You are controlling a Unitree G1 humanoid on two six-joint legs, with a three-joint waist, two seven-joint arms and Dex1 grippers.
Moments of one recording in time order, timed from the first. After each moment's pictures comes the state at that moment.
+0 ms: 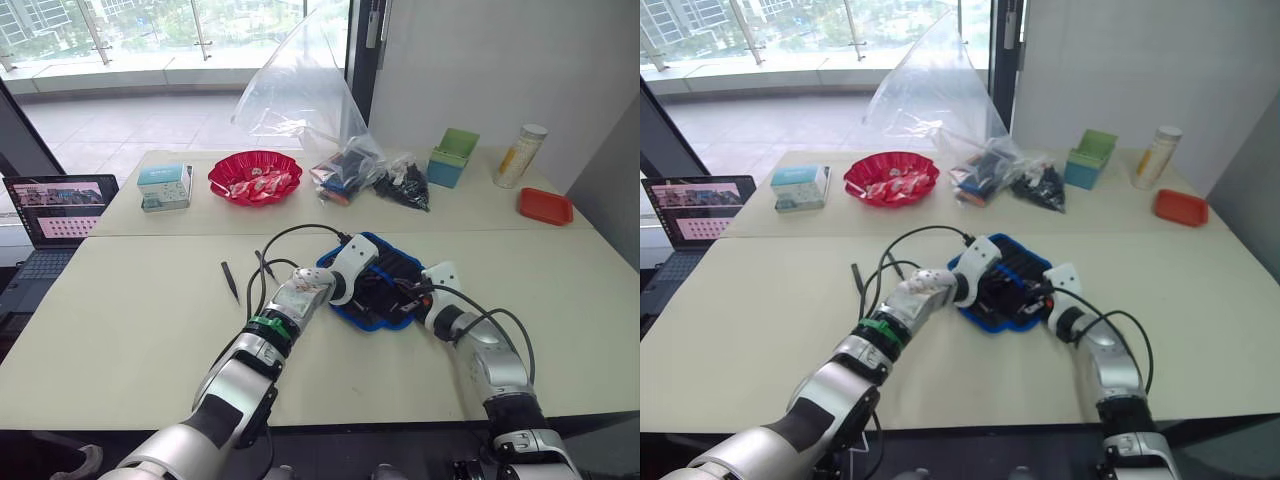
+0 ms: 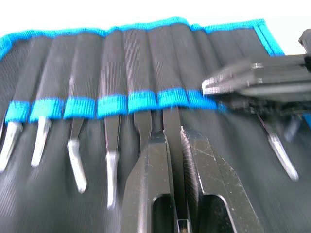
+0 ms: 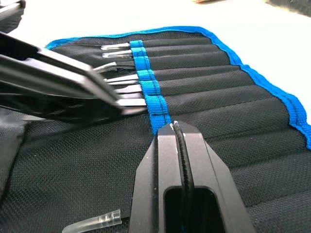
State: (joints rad) left arm -1.00 -0.03 -0.26 0.88 -0.08 0.32 -0.57; right arm -0.42 -0.33 -0.05 0.34 0.20 0.12 0.56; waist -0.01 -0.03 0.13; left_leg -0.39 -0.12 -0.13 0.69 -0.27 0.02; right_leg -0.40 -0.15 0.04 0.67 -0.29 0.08
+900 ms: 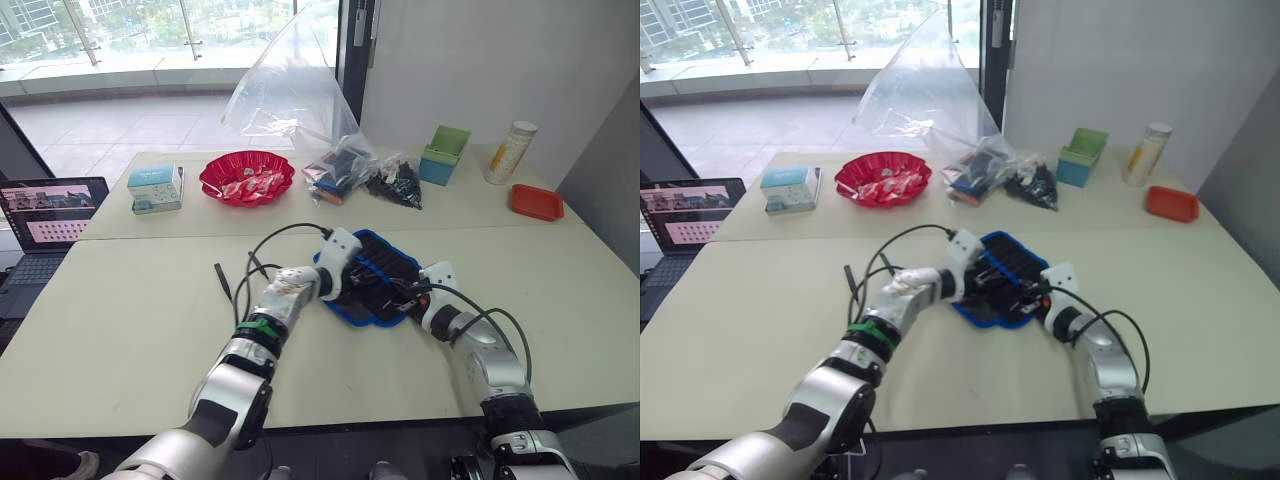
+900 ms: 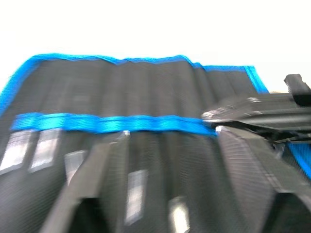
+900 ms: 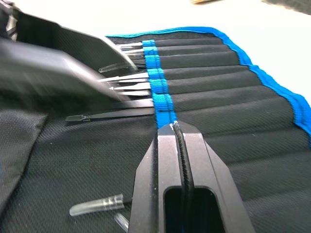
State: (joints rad) left arm -0.86 0.09 -0.03 0.64 -0.15 0.32 -0.71; right arm -0.41 -0.32 -0.05 0.31 0.22 0.15 0.57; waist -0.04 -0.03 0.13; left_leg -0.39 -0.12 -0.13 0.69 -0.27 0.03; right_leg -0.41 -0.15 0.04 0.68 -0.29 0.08
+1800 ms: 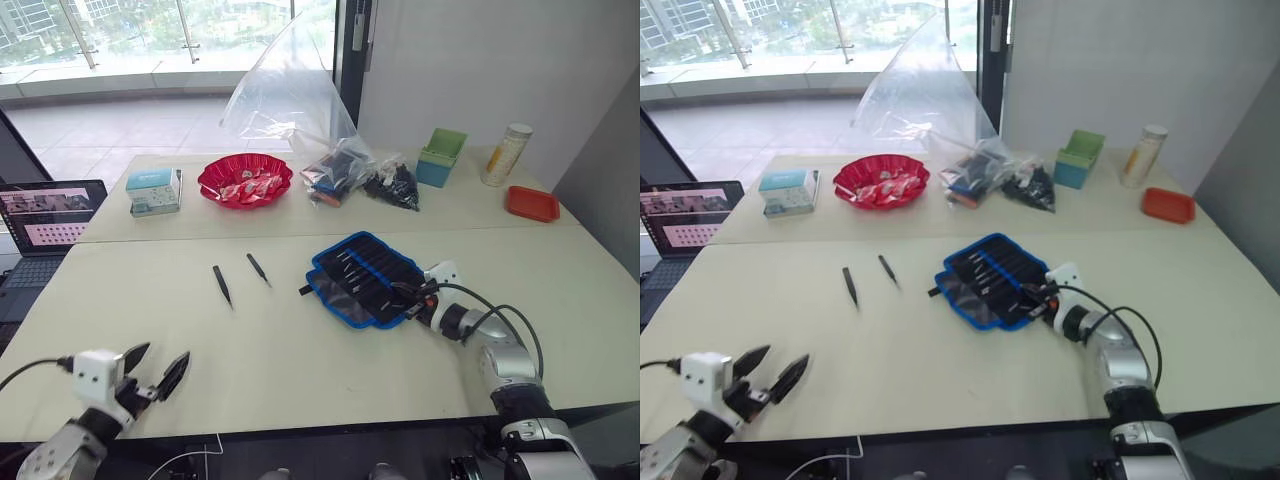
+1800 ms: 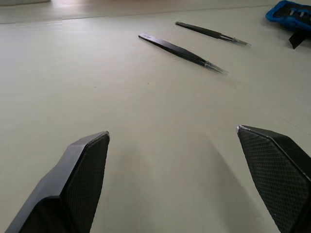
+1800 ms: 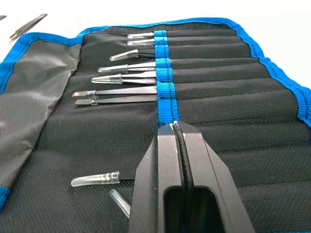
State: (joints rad) left arm 0.39 0.32 0.54 -0.23 -0.43 0.13 -0.71; right arm -0.47 -0.40 -0.05 0.45 0.23 0.11 0.75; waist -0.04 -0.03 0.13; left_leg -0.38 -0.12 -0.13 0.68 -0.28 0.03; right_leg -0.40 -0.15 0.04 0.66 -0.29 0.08
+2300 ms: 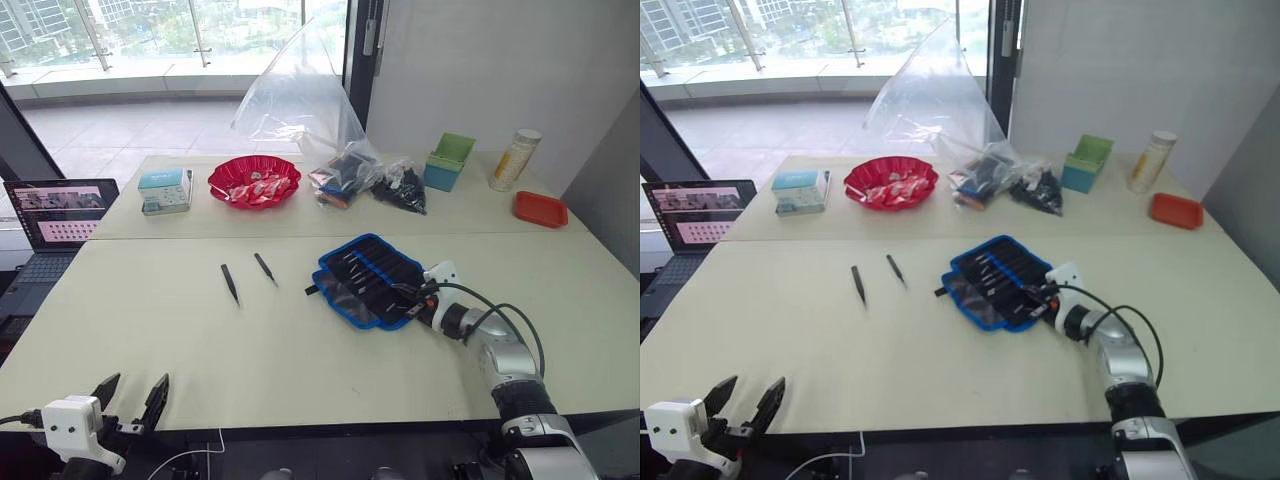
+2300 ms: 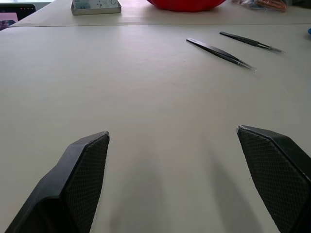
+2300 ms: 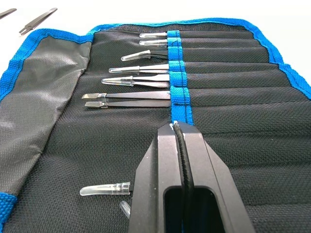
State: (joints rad) left arm 0.53 0.19 0.53 -0.30 -0.43 -0.02 -0.59; right arm -0.49 -0.40 -0.05 0.49 0.22 0.11 0.77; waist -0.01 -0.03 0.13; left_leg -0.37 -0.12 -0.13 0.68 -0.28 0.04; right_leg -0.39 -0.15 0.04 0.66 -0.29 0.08
